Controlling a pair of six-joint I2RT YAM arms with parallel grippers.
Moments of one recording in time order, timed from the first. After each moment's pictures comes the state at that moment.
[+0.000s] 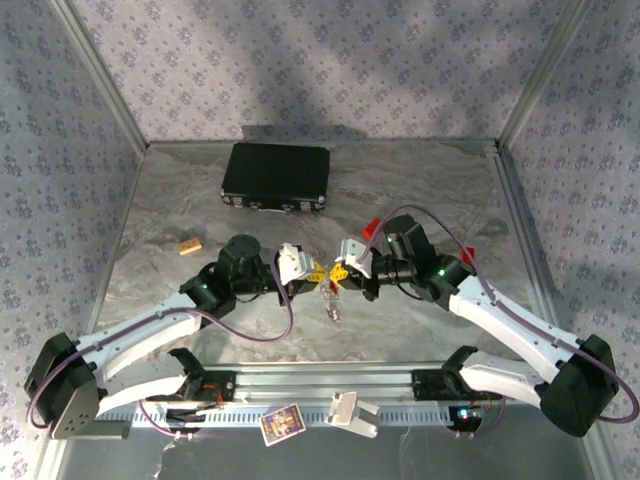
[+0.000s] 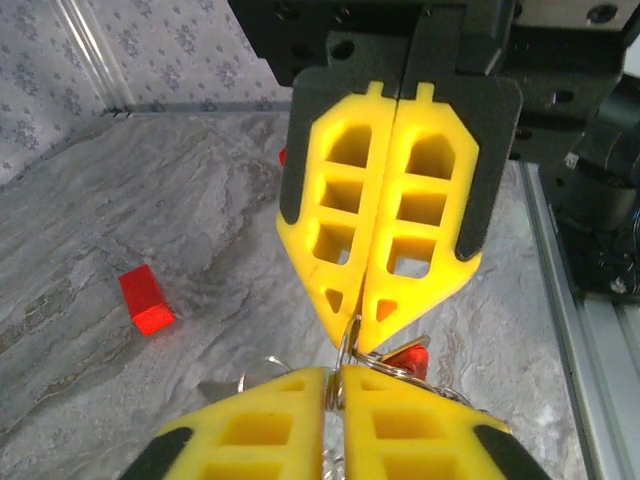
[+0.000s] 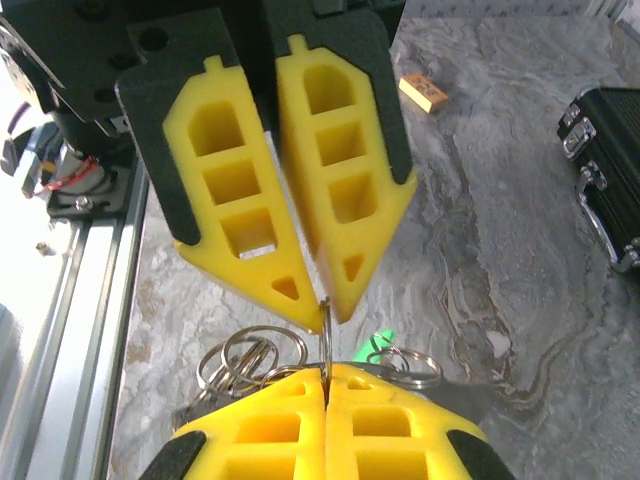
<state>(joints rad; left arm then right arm) -0.81 1.04 0.62 0.08 0.50 0.27 0.71 1.07 0.82 -0.36 -0.59 -0.49</state>
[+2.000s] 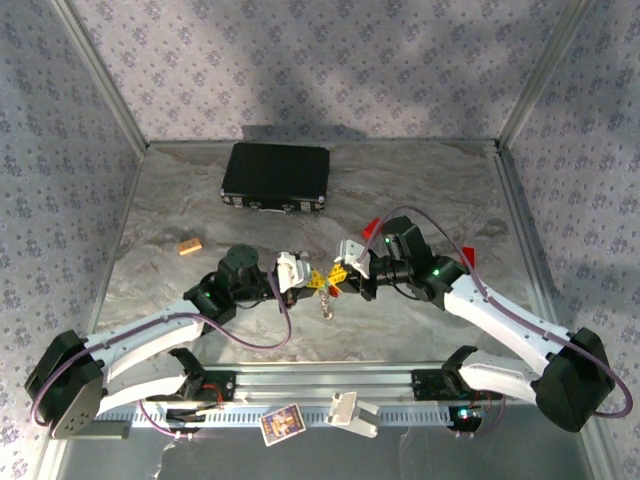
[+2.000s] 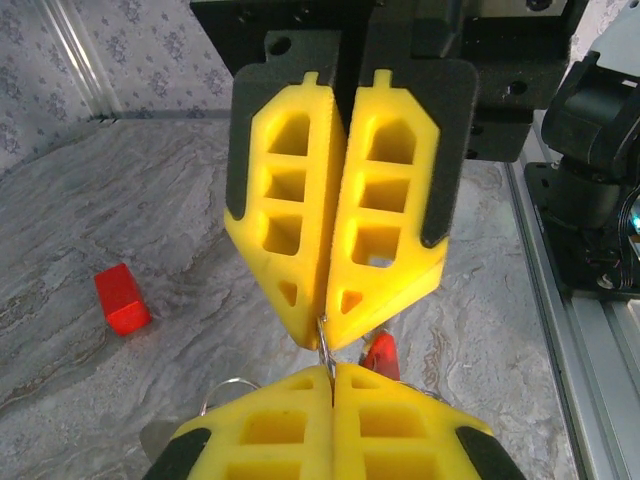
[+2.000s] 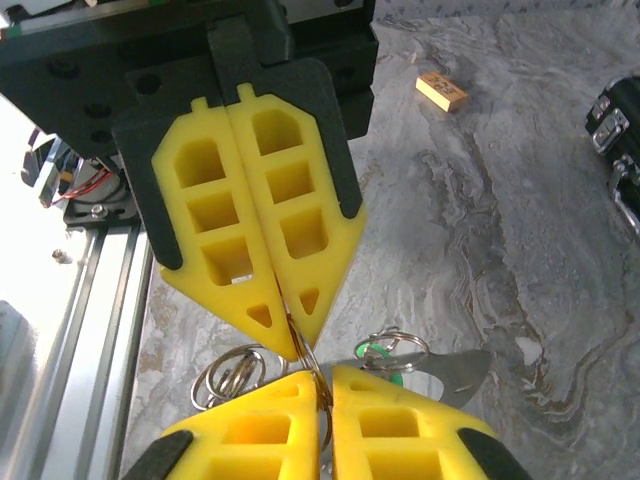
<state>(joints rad) -0.82 1.04 0.50 0.26 0.53 0.23 0.68 1.10 0.77 -0.27 -0.66 -0.45</state>
